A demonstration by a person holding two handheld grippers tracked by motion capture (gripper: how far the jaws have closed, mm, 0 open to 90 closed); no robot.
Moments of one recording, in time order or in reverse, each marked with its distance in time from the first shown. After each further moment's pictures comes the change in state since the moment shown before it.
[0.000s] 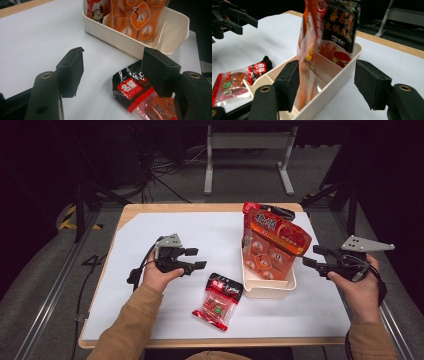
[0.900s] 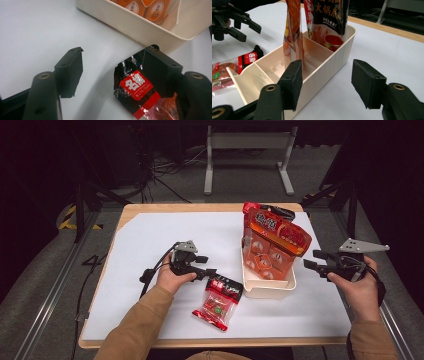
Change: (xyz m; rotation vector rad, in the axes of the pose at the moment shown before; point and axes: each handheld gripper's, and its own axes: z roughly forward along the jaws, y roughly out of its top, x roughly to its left) left arm 0.008 -0.016 0.051 0.123 -0.046 -0.051; right arm -0.012 -0.015 0.008 0.064 0.002 0.031
